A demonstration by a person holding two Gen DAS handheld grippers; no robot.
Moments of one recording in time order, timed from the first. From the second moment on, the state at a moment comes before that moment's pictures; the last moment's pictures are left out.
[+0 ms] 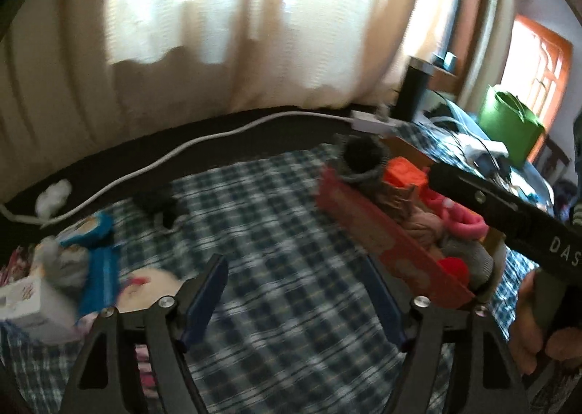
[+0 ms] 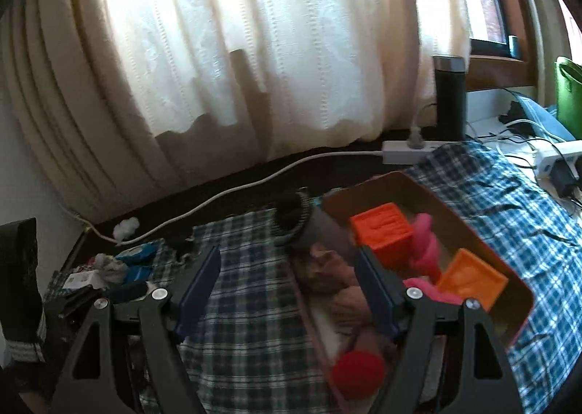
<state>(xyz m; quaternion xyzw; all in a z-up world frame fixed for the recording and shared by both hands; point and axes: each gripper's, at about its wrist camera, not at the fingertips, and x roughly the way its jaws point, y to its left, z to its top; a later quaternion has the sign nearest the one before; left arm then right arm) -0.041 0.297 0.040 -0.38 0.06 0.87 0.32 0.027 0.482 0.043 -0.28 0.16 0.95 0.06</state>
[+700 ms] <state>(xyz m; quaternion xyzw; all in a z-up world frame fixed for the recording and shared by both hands) -0.078 0.149 -0.007 -0.44 -0.02 0.87 0.22 -0.018 0.356 0.026 -0.35 0.08 0.93 -0.05</state>
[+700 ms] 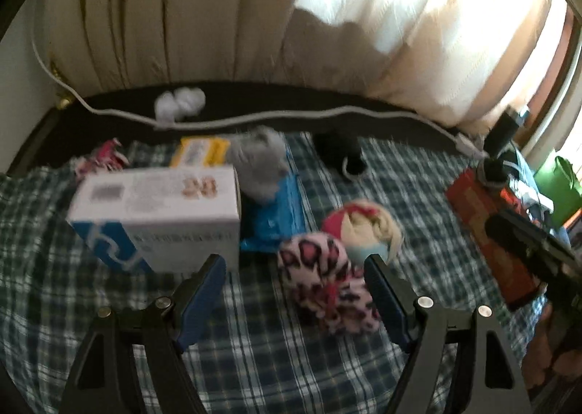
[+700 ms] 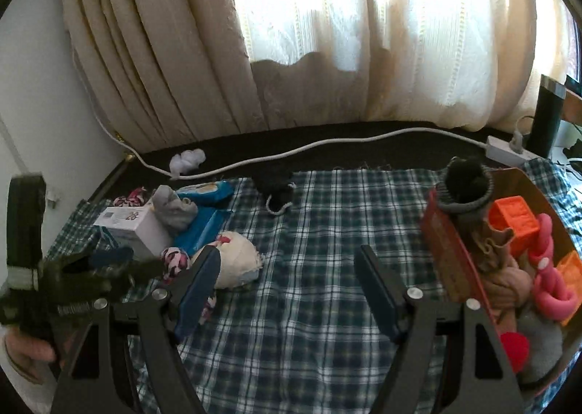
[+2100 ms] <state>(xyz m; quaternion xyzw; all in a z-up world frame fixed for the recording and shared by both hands) -0.063 0.143 0.005 -0.40 -0.04 0.88 0.24 -0.089 0.305 -0.038 -0.44 0.11 0.88 -0.14</state>
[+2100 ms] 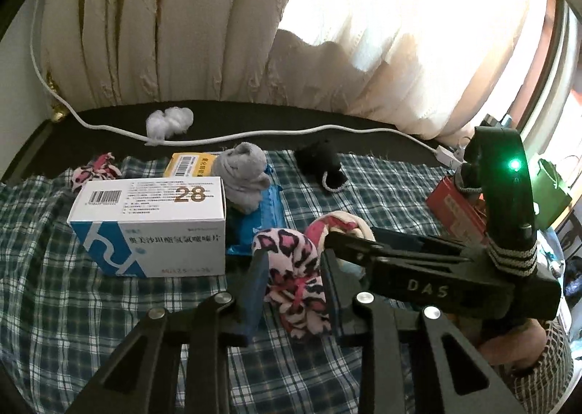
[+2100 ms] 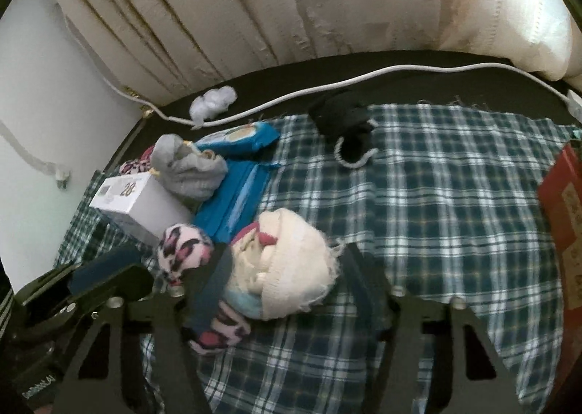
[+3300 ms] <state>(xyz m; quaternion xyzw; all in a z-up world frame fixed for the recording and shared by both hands) -0.048 0.180 -0.010 -0.41 -0.01 0.87 0.28 -0.039 0.364 0.035 -0.30 0.14 0.94 -0.04</state>
